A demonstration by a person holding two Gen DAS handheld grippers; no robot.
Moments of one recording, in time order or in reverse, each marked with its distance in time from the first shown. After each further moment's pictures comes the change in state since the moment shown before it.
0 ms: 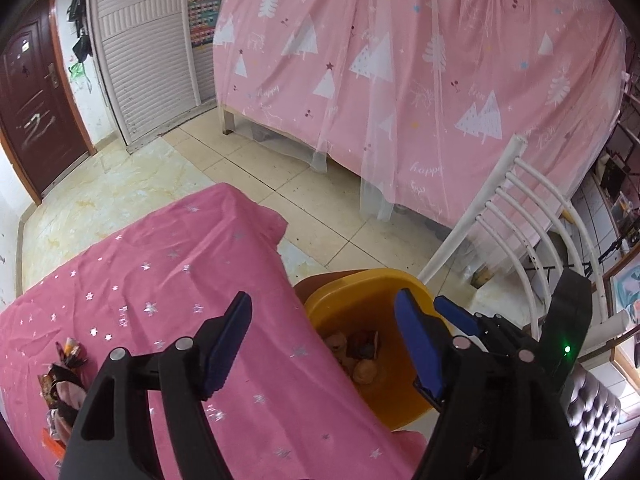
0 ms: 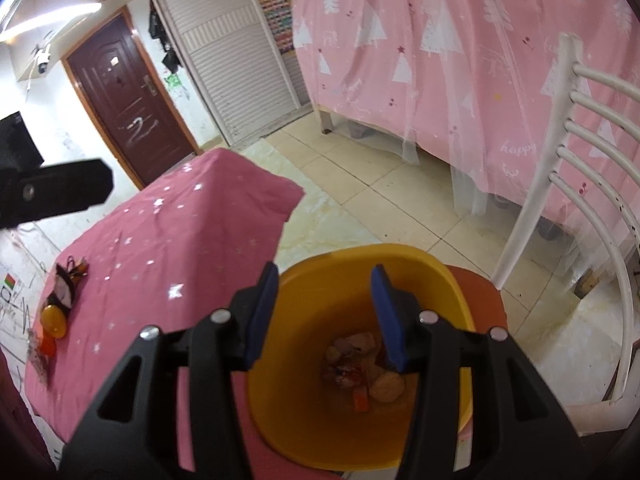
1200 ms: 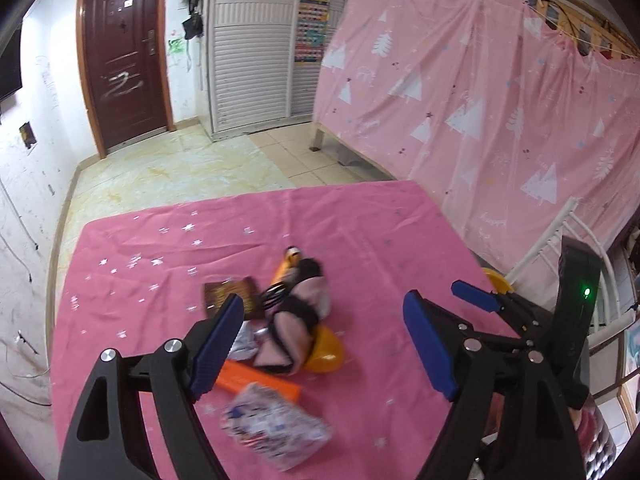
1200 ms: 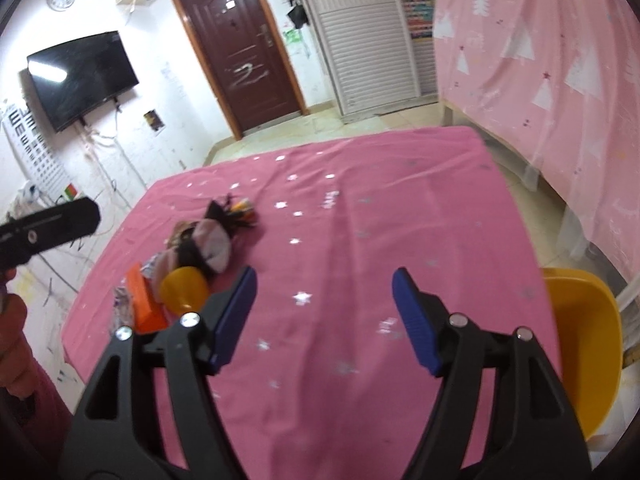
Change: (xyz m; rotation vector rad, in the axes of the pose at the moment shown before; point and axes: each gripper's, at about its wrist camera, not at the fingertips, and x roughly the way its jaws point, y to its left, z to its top) left arm -0.122 0.212 -0.122 -0.237 -0.133 0.145; right arm 0.007 0.210 -0.026 -0.283 0.086 0.290
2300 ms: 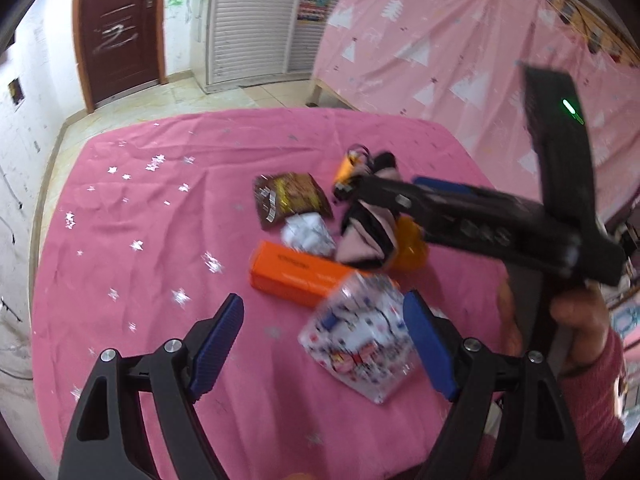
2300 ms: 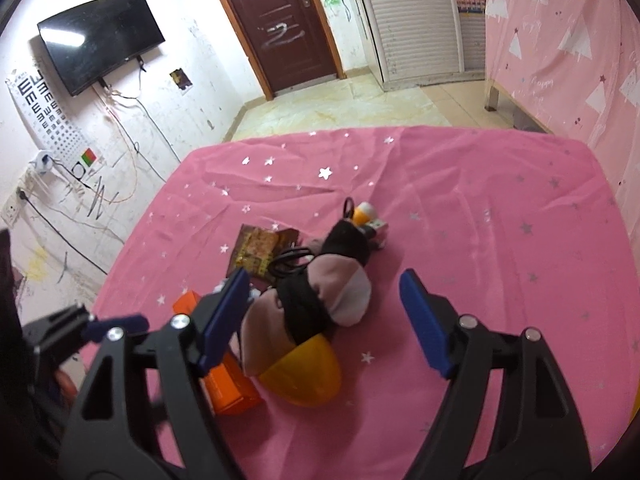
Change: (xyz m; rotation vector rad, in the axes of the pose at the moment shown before) left arm 0.026 0.067 -0.072 -0.035 0.149 -0.090; right arm 0.068 0.089 0.034 -0.063 0.153 0.080
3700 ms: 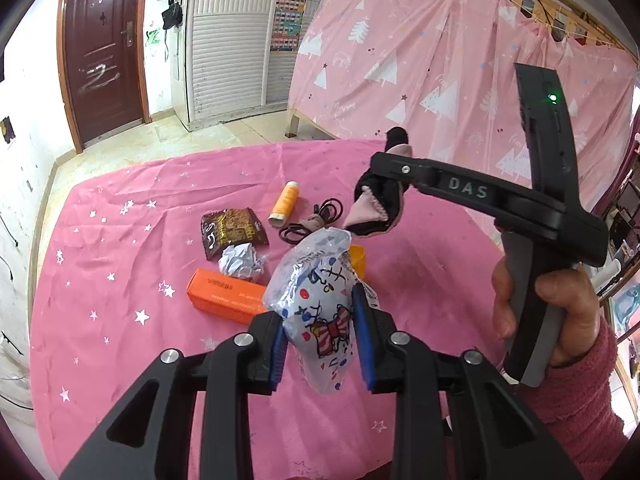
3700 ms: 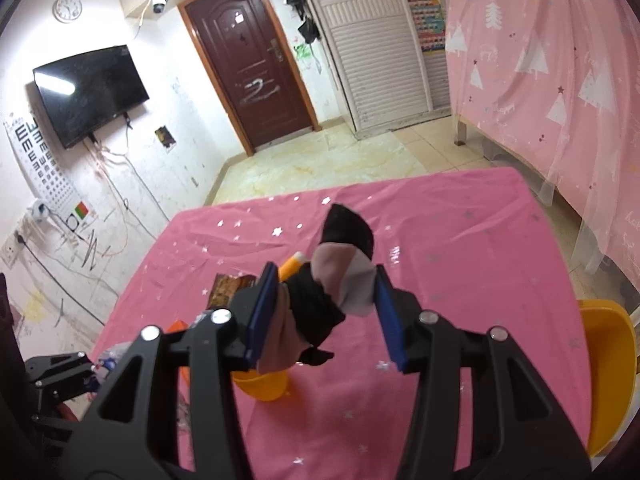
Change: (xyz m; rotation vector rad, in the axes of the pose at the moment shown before) left arm -0.030 -0.058 -0.016 0.078 -0.124 -0.007; right arm -0.068 -0.046 -0.003 0.084 -0.217 -0.050
